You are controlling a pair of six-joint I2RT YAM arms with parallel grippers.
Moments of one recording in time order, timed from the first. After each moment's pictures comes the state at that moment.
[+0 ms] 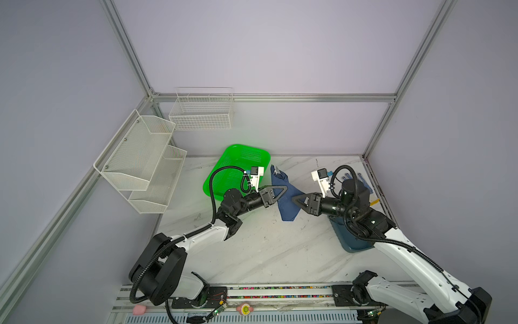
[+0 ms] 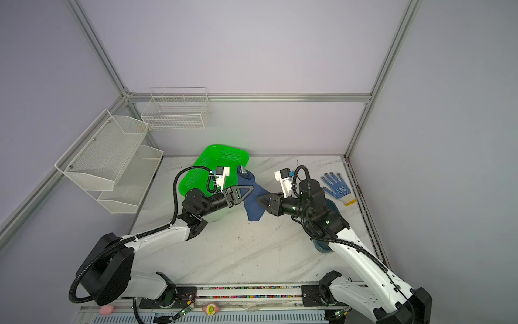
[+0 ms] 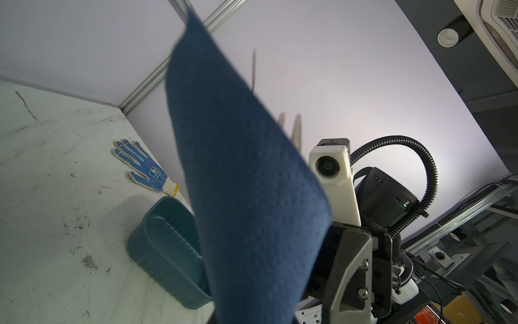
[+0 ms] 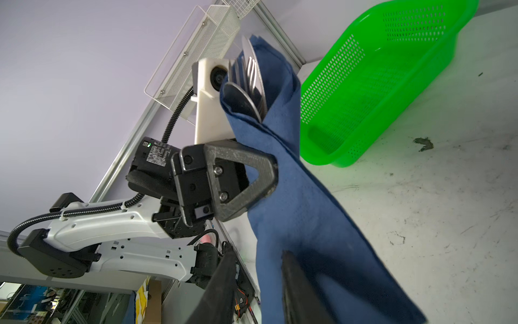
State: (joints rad) left arm -0.59 1.41 0.75 0.90 0.59 -1.04; right arm 0.57 1.00 0.94 -0.22 -0.58 0.67
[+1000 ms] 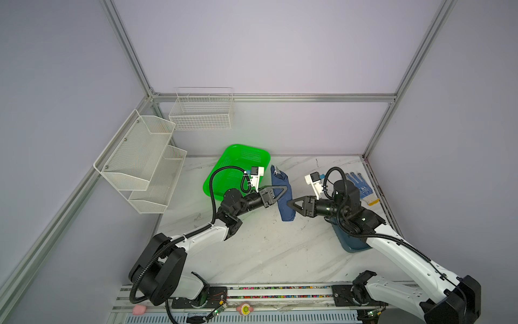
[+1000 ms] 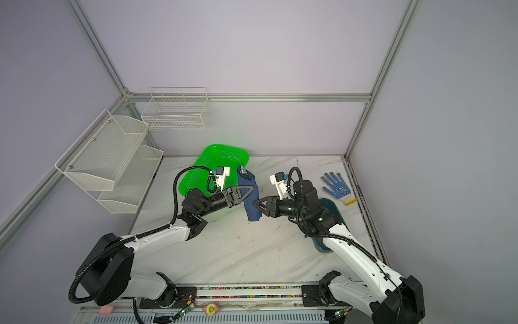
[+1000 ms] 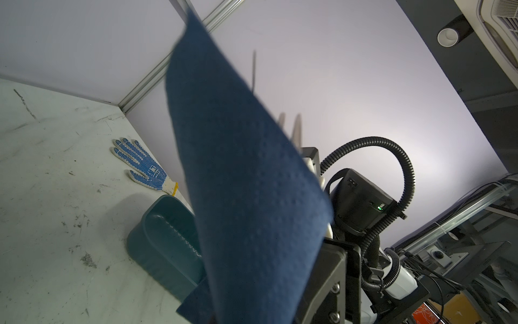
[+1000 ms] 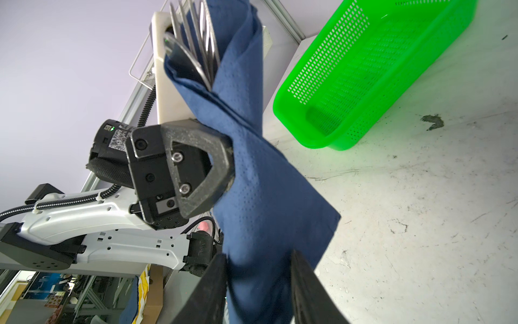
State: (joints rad) left arm -0.59 1.41 0.75 0.90 0.60 -1.04; right arm 0.57 1.07 0.89 -0.15 -0.64 0.66
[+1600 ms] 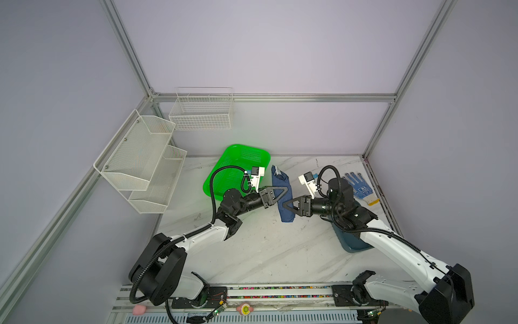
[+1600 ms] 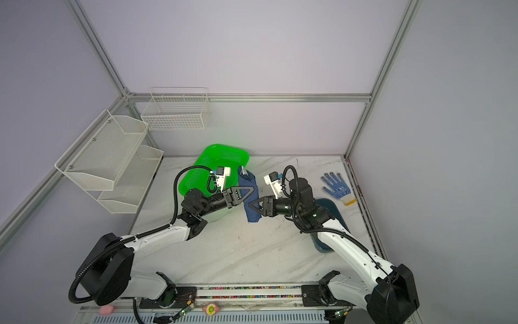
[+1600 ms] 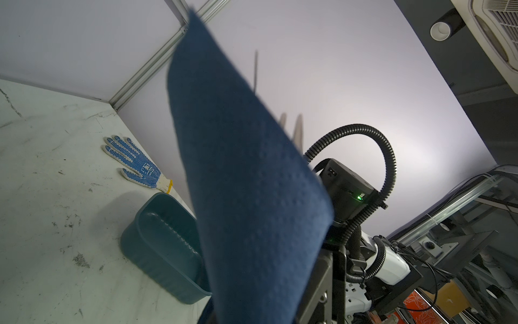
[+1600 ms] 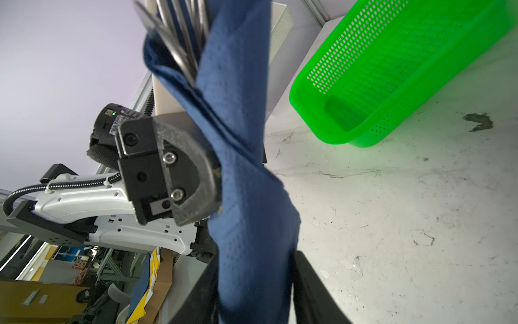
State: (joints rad) left arm -0.59 1.41 0.75 0.91 0.63 -1.05; right arm 0.57 1.15 0.89 -0.07 -0.75 0.64
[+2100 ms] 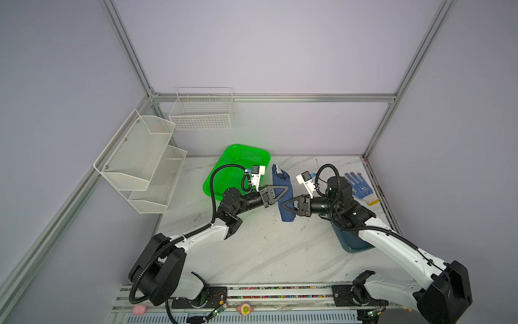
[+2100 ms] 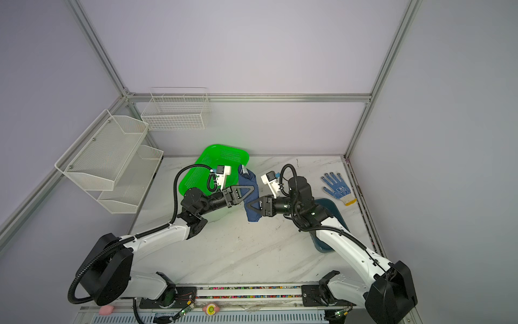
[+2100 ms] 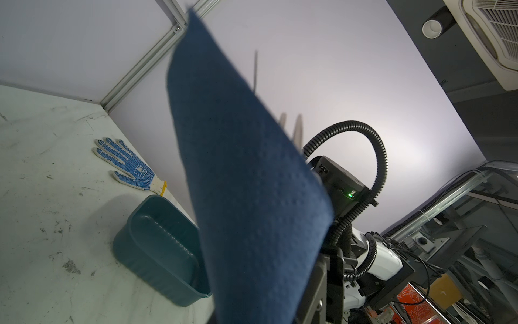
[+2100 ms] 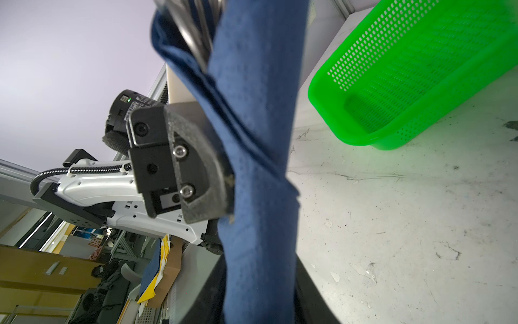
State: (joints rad) left arm -0.59 1.41 0.77 0.91 0.65 -1.06; right arm 0.57 1.17 0.91 -0.05 -0.82 0.63
